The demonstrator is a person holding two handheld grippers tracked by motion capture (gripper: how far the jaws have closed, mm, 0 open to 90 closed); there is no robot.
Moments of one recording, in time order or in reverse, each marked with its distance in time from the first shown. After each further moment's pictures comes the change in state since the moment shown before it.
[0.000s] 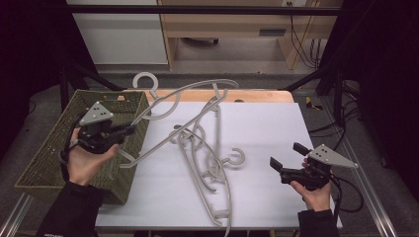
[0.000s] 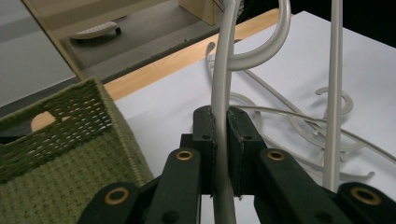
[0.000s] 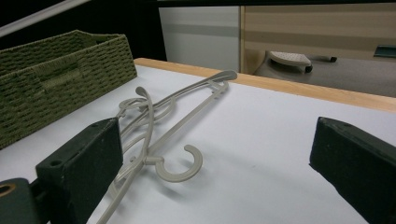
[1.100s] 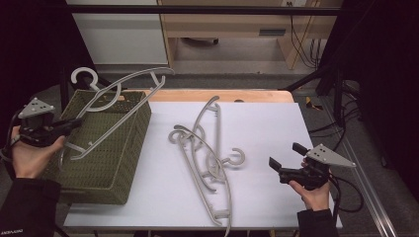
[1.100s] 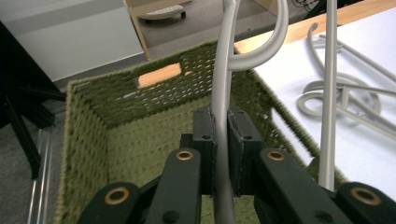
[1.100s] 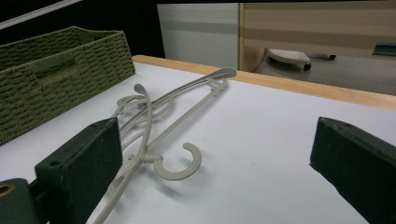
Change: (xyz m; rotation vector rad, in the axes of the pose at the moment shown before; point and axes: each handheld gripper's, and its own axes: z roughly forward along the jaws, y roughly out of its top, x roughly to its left) left arm 0.110 -0.054 -0.041 0.037 0.209 -0.107; right arm 0.000 -0.001 0.003 0.009 -0.003 -0.008
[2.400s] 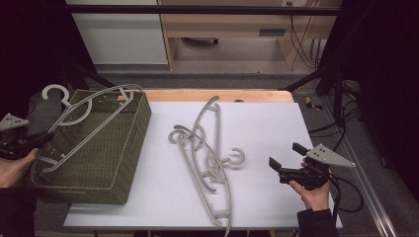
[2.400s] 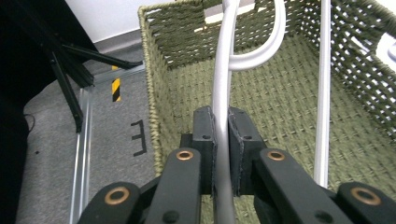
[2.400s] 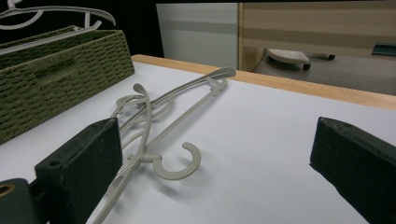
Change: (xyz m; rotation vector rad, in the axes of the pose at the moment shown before) left arm 0.062 -0.059 -0.004 0.109 0.131 -0.019; right arm 0.000 0.000 0.000 0.003 -0.001 -0.002
